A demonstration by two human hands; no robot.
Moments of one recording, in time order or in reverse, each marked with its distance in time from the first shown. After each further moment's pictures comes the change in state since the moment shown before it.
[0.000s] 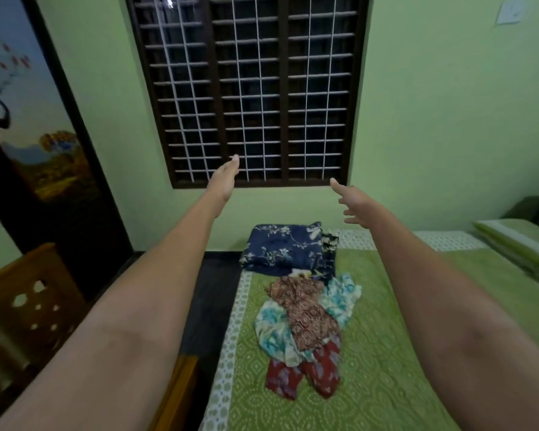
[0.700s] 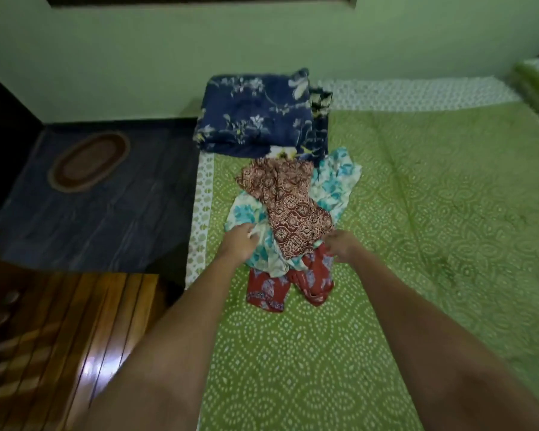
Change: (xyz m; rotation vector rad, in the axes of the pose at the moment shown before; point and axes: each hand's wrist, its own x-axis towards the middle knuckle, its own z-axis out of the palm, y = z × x) left_hand 0.047 -0.427 0.164 0.593 -0.457 -0.430; right_hand 0.142 0.377 0.125 -0.306 -0.116 0.652
